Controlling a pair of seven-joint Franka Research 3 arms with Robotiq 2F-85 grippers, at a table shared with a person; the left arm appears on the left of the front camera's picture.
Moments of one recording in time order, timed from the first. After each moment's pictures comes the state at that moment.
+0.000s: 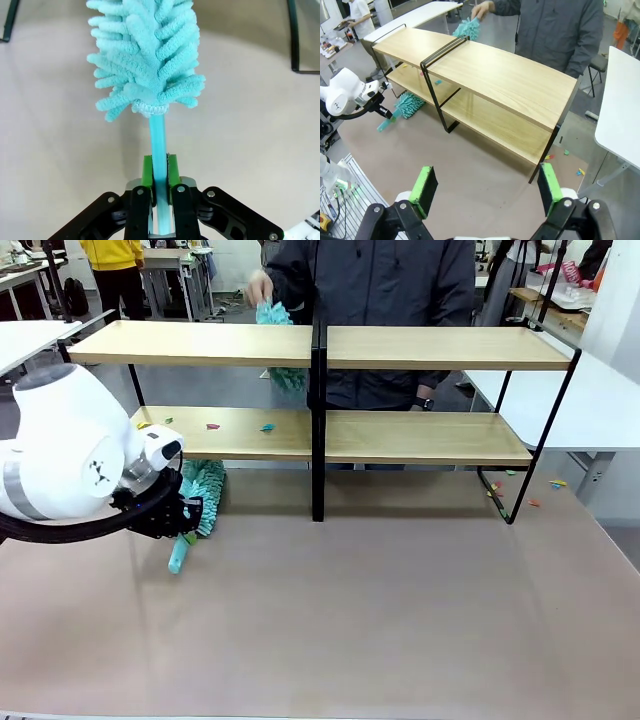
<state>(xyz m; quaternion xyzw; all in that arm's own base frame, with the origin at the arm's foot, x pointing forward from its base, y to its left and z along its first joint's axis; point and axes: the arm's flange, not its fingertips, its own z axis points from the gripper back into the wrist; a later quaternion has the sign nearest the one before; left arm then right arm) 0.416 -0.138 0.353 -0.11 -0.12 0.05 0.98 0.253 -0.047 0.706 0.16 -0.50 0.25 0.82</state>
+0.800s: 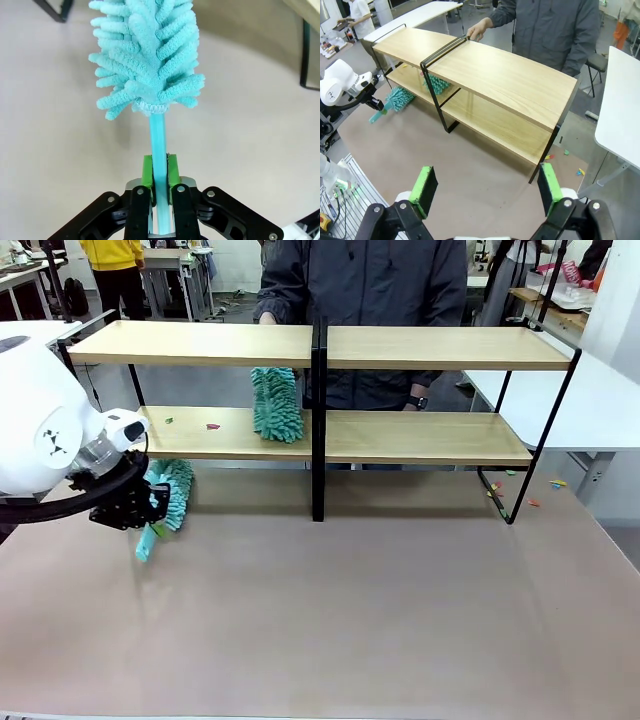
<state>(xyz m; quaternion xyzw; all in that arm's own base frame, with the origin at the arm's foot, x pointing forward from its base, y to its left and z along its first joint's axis) 0.416 -0.086 0.379 -0.10 -0.11 0.10 0.98 0.253 -0.047 0.706 0.16 -0.50 0.25 0.82</state>
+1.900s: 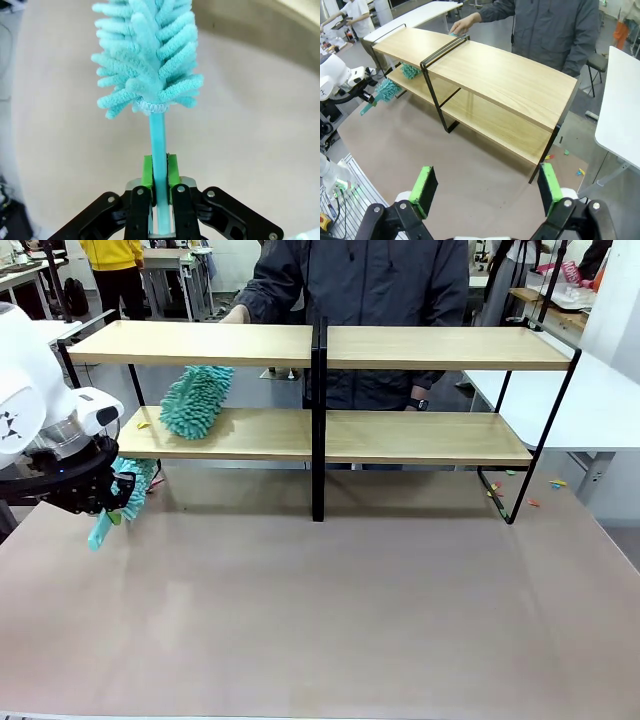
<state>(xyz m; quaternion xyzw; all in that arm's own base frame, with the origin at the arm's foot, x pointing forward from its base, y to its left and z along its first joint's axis) 0.401 -0.069 0.418 0.01 -0.13 0.07 0.99 0.253 -0.047 0.706 0.16 -0.50 0.25 0.82</state>
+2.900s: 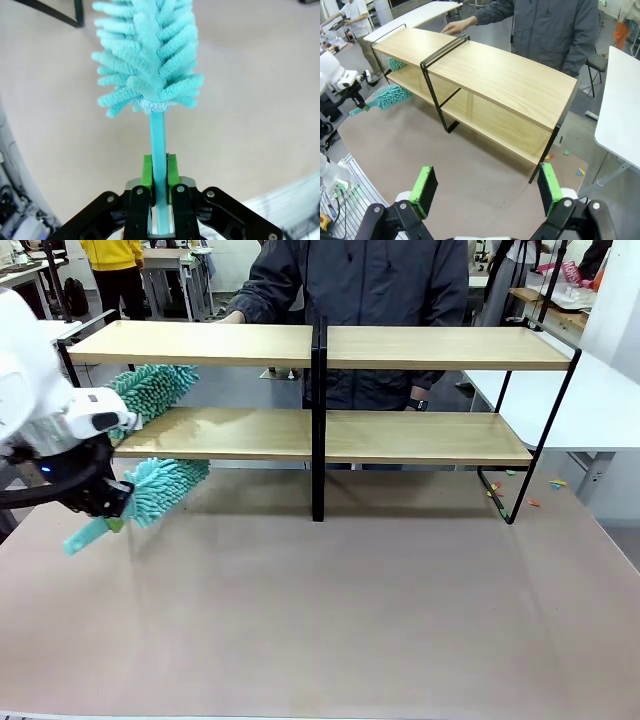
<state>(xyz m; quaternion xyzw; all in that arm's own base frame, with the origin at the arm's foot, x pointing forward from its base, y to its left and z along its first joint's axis) 0.371 -0.063 0.444 -0.02 -0.08 -0.13 0.99 0.253 -0.047 0.706 0.16 -0.50 0.25 0.82</state>
